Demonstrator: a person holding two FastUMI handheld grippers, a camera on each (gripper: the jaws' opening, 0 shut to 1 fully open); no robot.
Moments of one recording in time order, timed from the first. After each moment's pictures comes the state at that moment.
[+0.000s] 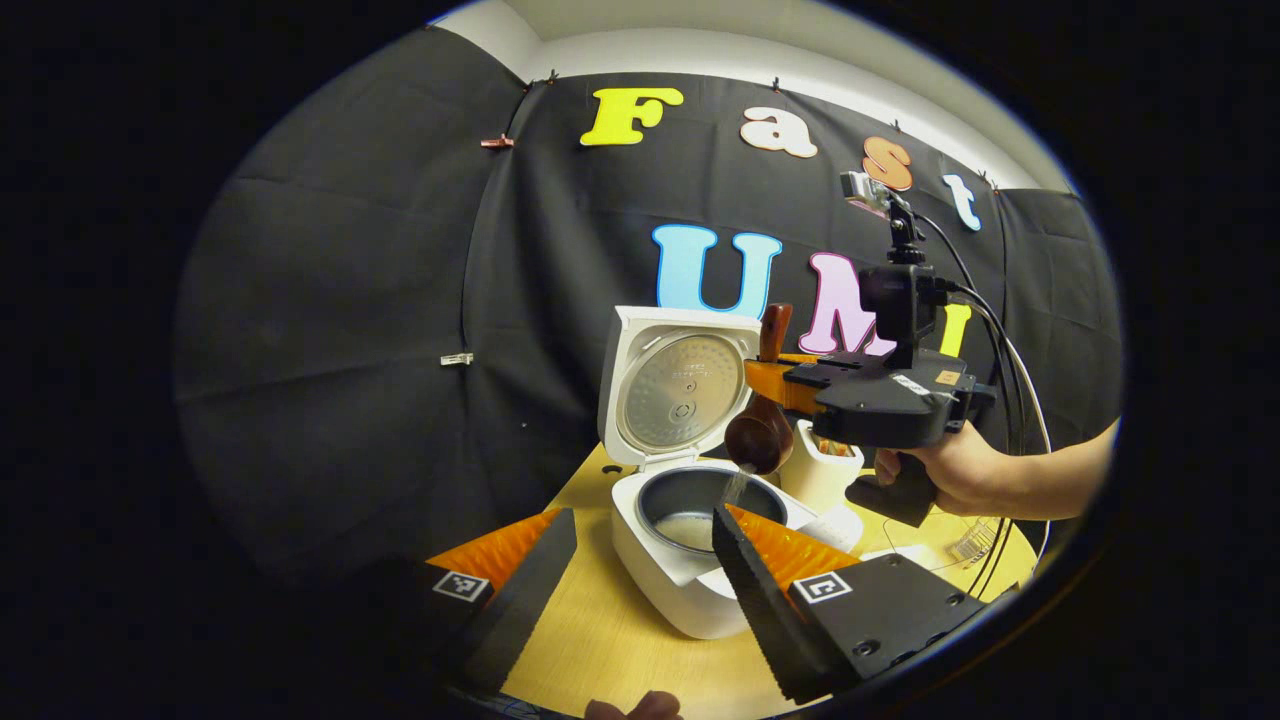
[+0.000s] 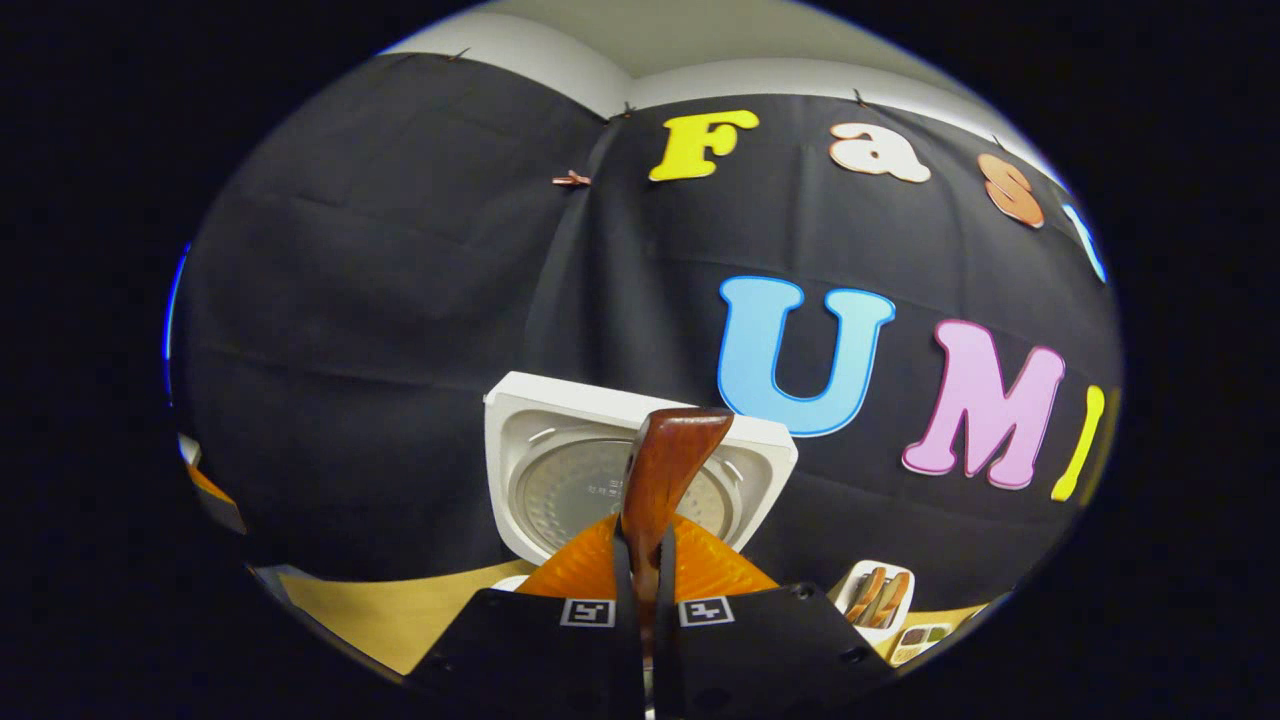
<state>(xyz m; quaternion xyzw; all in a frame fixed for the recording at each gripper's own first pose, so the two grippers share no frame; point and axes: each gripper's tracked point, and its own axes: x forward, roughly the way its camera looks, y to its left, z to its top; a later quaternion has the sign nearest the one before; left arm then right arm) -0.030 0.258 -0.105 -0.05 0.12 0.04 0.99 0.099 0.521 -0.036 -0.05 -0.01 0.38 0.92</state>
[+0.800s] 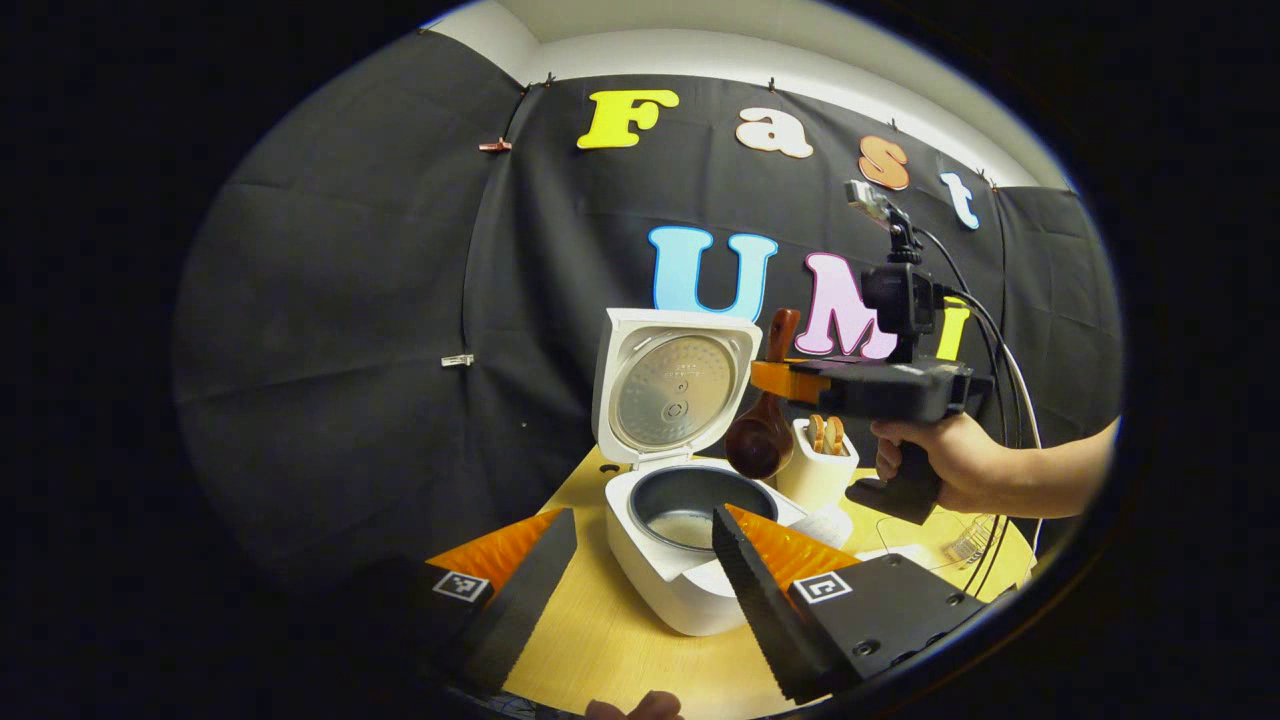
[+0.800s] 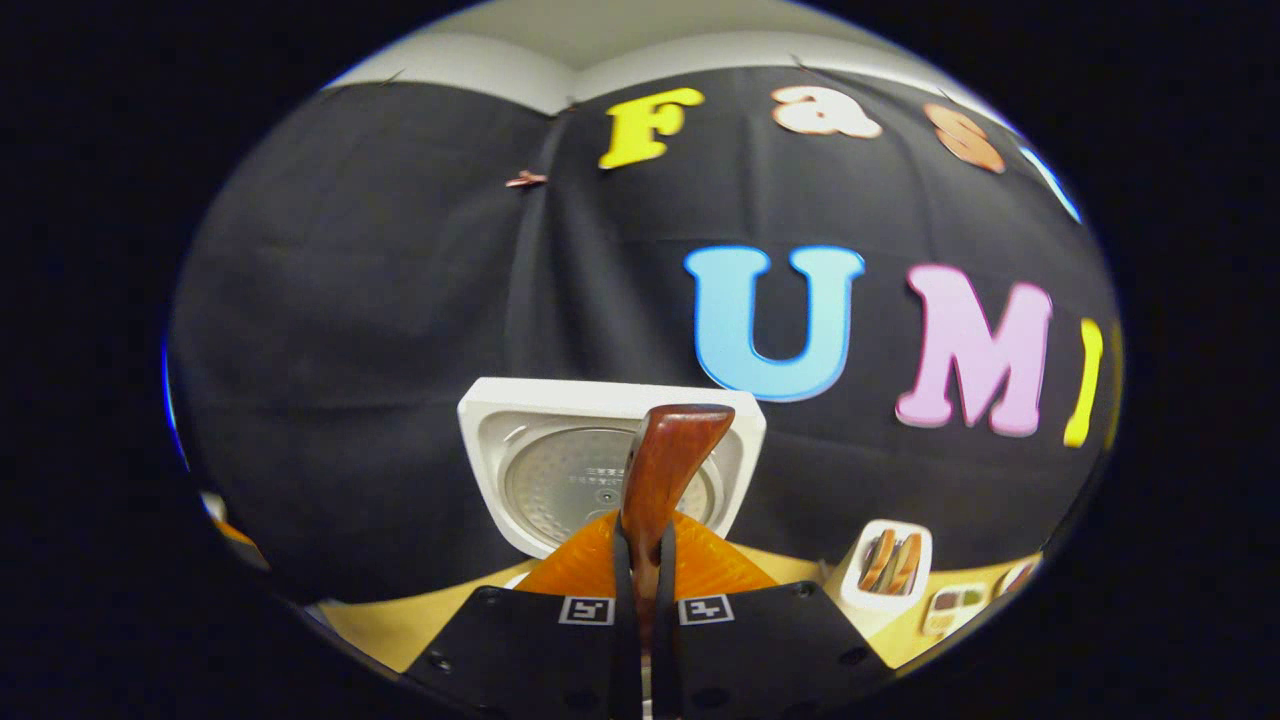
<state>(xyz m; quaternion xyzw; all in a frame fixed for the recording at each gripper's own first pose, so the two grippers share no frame) -0.041 0.241 -0.100 -0.04 0.12 0.04 0.99 0.120 0.484 -0.048 0.10 0.09 0.34 0.93</state>
